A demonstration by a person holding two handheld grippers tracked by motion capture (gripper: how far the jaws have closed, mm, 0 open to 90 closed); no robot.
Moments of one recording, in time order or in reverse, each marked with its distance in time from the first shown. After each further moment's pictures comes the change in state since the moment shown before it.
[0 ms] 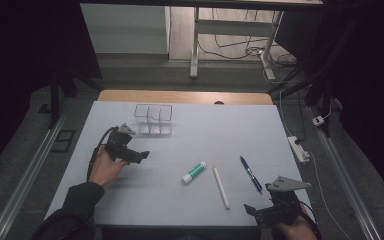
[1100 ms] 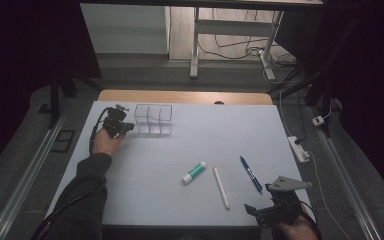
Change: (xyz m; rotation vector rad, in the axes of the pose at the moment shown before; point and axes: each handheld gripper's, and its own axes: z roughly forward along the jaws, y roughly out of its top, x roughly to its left) left arm 0.089 0.032 0.038 0.066 0.112 -0.194; right arm -0.002 0.000 0.000 -0.005 0.015 0.010
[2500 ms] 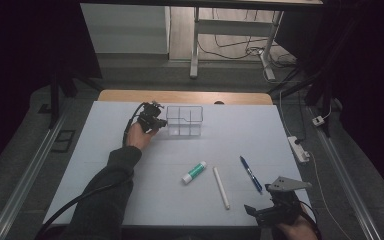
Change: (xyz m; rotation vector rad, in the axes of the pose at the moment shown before) left arm -0.082 0.057 0.039 -0.021 -0.133 0.153; right arm 0.001 0.000 0.000 0.003 0.006 -0.006
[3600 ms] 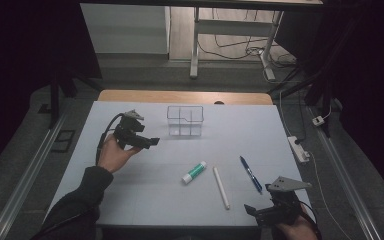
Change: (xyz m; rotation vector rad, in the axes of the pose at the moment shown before) left arm -0.034 -0.065 -0.108 -0.105 -0.108 0.024; right arm 0.001 0.000 0.000 -0.001 -0.012 0.002
